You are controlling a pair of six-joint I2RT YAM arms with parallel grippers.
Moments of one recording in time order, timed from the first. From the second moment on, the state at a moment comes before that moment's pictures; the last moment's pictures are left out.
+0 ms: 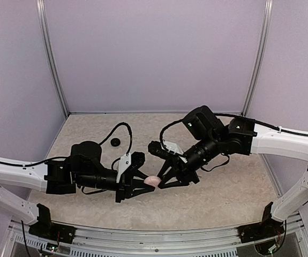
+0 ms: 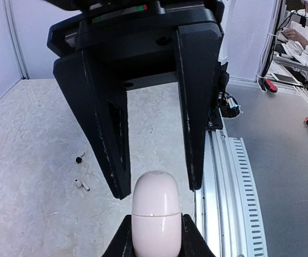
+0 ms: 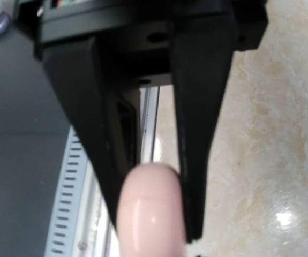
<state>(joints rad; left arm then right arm) -1.16 1.21 0.69 0.22 0.31 0.08 1.06 1.46 1.27 -0.59 -0.61 -0.28</state>
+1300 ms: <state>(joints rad) -1.20 1.11 0.54 0.68 0.14 0.01 1.06 1.34 1.13 -0.12 -0.61 -0.13</state>
